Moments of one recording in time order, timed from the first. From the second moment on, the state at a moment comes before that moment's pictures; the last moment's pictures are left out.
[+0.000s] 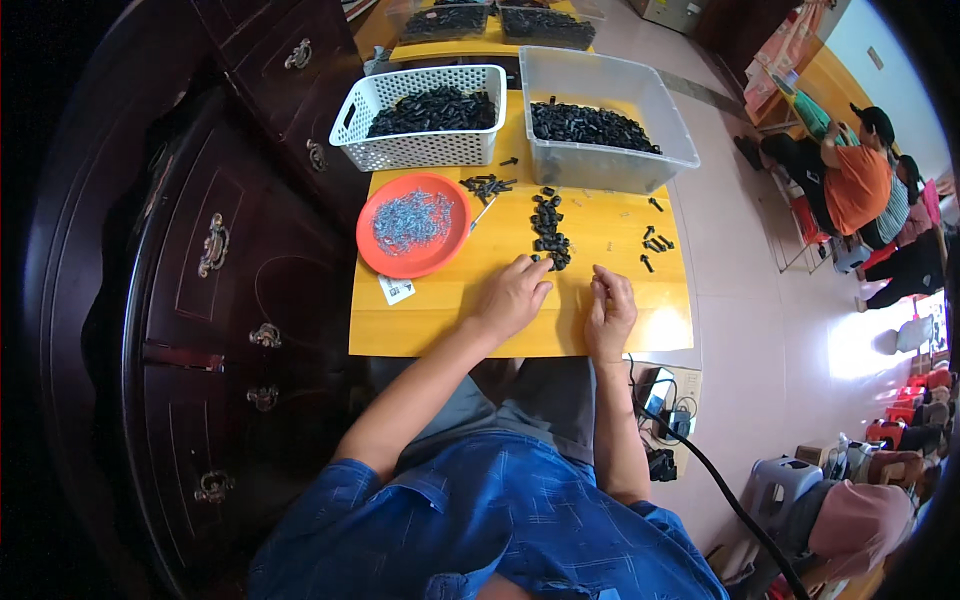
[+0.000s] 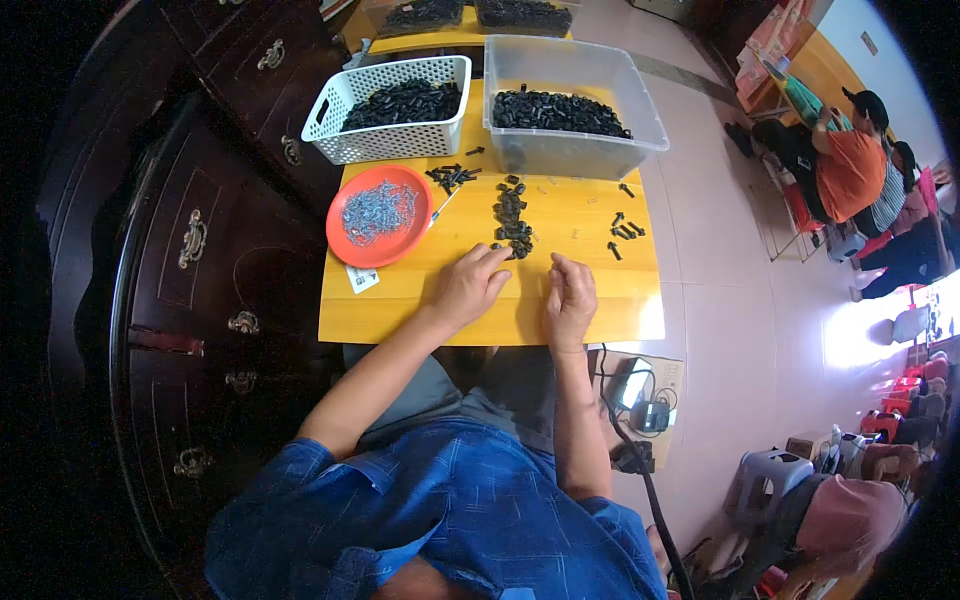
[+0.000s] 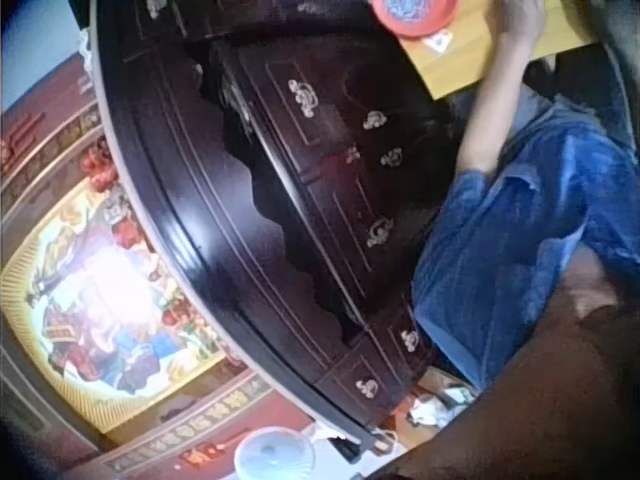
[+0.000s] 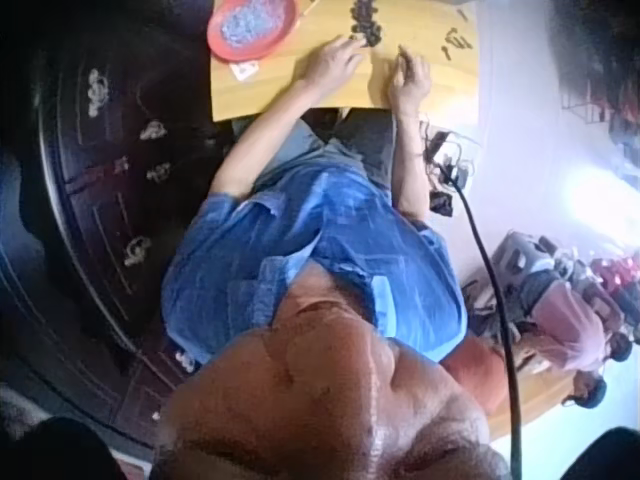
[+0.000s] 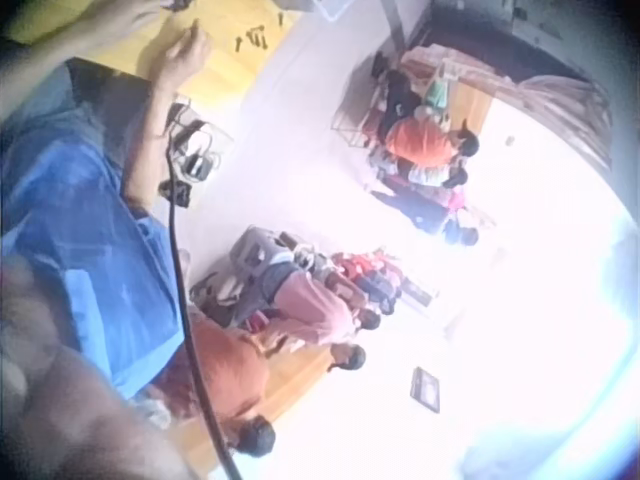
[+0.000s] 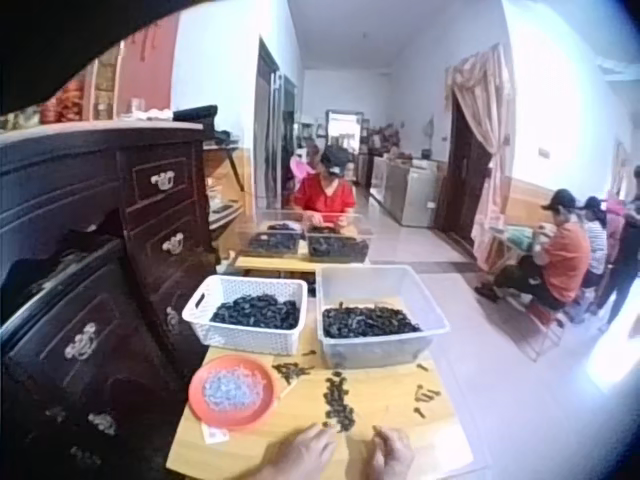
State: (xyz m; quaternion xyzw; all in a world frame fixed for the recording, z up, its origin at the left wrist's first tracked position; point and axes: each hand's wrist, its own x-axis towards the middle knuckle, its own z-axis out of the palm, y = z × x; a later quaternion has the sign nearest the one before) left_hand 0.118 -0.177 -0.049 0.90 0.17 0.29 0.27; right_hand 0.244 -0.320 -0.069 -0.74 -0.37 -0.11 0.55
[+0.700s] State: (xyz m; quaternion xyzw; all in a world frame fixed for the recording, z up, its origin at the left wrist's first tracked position) left_hand 0.086 -0.169 -0.076 0.58 0.16 0.29 0.74; right_hand 0.212 -0.303 -0.063 -0.55 -0.24 0.24 0.76
